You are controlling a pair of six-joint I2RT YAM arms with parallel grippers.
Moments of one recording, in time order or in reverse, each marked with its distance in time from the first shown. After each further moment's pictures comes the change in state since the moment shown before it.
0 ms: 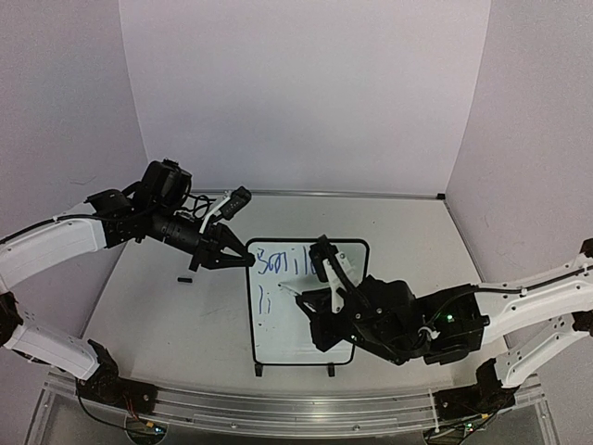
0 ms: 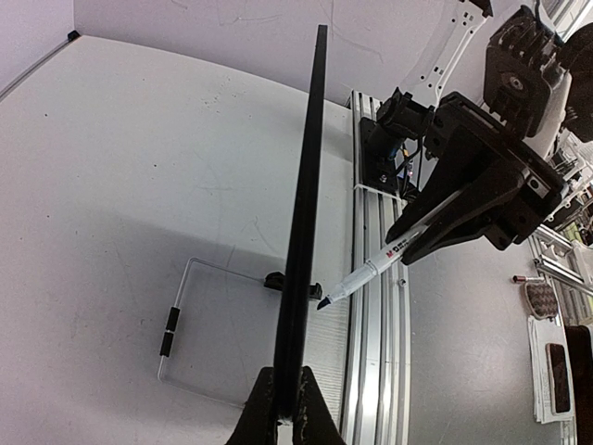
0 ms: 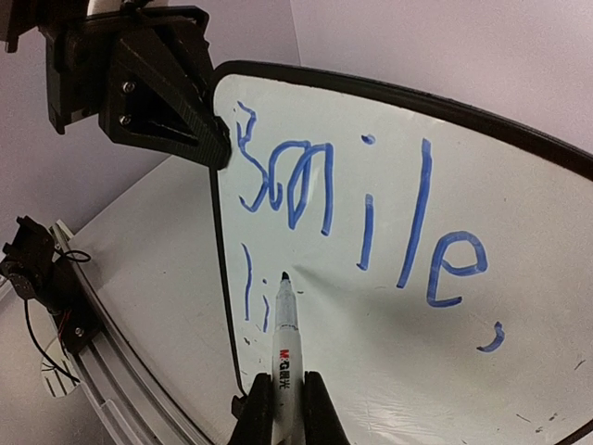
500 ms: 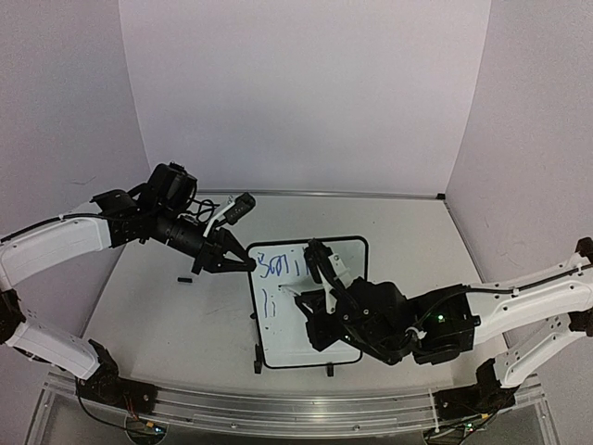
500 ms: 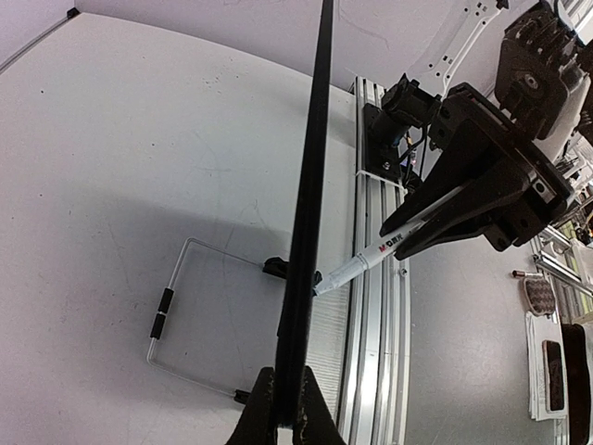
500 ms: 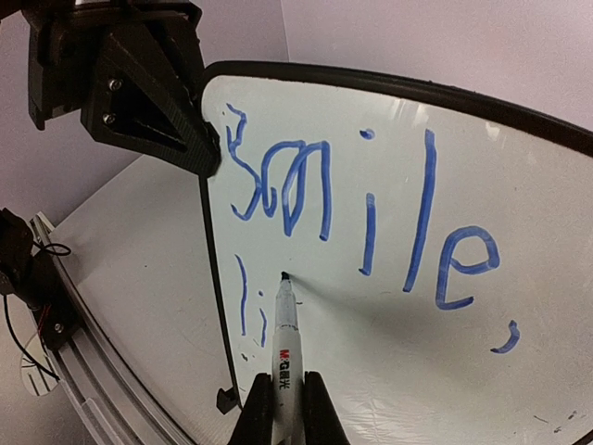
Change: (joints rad) left arm -0.005 0.026 0.005 -0.029 -0.011 0.000; right arm -0.017 0.039 0.016 -0.020 0.015 -0.004
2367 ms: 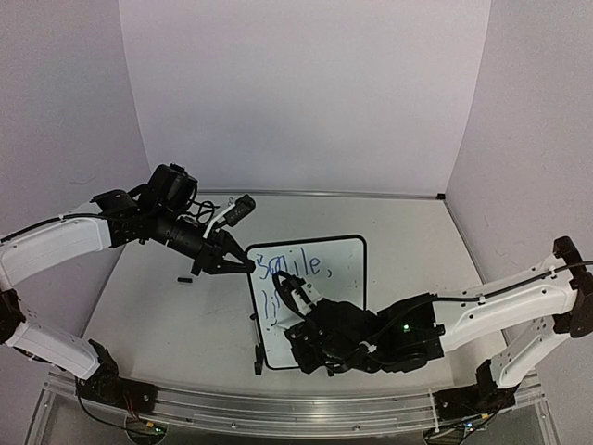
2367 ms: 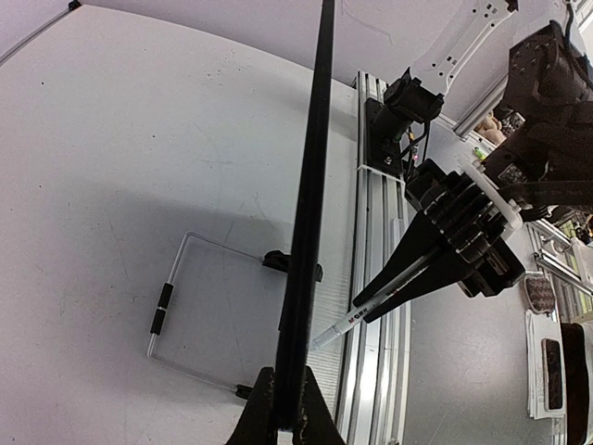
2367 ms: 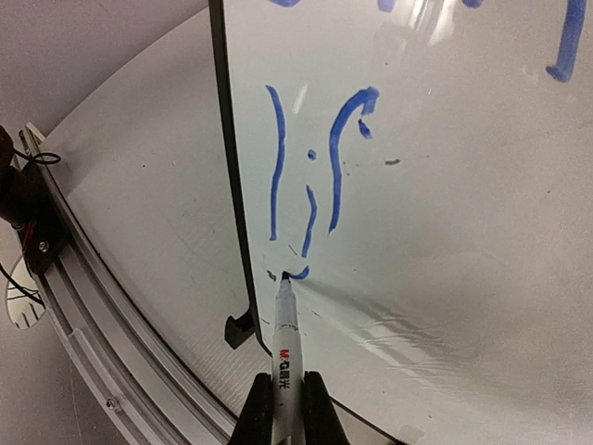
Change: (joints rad) left arm 0.000 0.000 0.000 -0.017 -0.009 0.000; right arm -0.002 0.150 0.051 -0.133 -0.179 0.121
